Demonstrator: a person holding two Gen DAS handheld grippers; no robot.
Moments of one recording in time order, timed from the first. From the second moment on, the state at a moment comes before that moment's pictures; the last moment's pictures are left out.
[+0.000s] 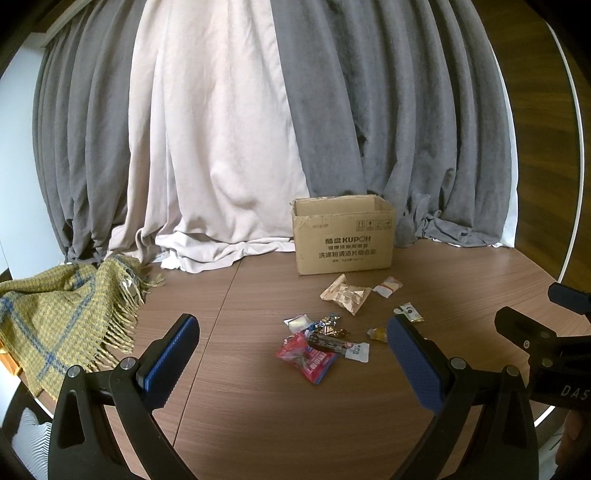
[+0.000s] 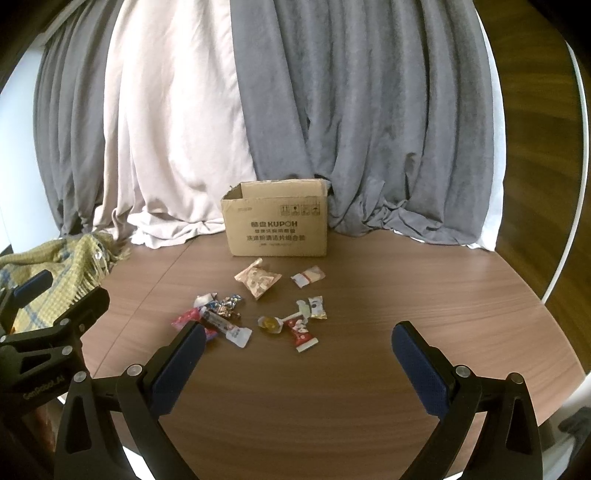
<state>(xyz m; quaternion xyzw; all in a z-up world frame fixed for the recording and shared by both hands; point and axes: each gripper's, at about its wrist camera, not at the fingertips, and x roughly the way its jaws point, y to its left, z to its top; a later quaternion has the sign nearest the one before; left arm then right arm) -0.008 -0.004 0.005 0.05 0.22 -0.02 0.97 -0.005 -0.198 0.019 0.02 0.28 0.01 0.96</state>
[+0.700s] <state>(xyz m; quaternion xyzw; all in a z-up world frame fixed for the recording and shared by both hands) 0.034 0.002 -0.017 0.05 0.28 -0.01 0.96 0.031 -0.187 -0.012 0.03 0.33 0.02 0.94</state>
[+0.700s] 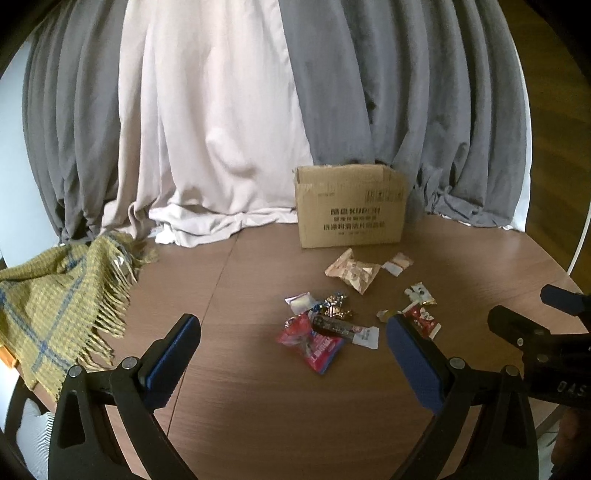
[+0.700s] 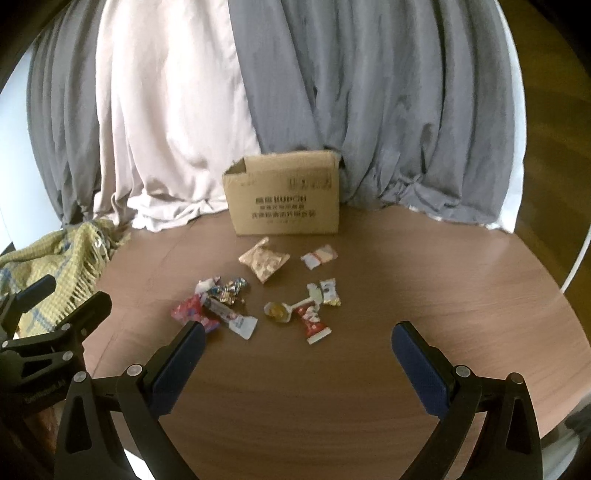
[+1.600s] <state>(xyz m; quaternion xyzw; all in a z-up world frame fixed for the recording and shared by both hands) 0.182 0.010 -0.117 -0.05 0.51 -0.01 0.86 0.183 -0.197 -0.106 0.02 0.53 0.04 0.84</state>
